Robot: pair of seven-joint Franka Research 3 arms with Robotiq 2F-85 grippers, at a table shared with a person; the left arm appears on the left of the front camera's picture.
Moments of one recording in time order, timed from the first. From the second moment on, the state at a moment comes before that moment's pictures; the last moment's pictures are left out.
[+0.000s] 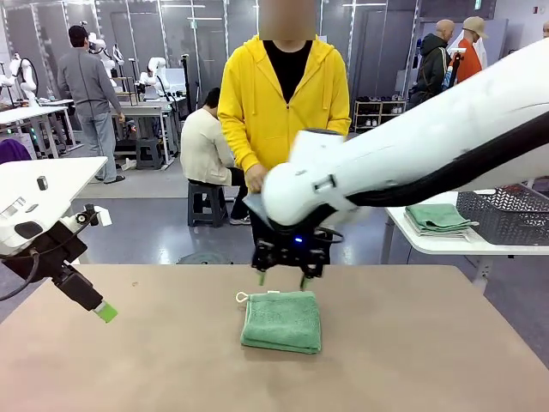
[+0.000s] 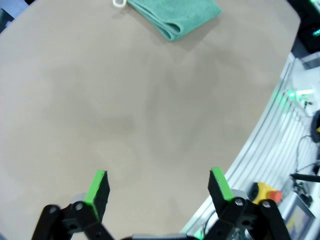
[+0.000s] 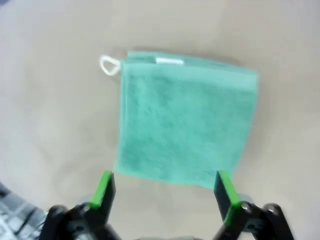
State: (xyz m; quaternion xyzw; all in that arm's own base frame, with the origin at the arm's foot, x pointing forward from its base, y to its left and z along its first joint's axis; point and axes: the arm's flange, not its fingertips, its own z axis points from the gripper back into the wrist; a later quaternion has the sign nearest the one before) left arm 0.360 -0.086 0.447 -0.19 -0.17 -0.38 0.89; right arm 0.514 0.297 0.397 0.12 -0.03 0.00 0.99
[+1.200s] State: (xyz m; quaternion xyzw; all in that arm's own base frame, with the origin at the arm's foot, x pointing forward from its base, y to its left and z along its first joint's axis) left arm 0.360 -0.086 0.447 -0.19 -0.17 -0.38 0.89; right arm 0.506 0.147 0.279 0.40 -0.03 -0.07 0.91
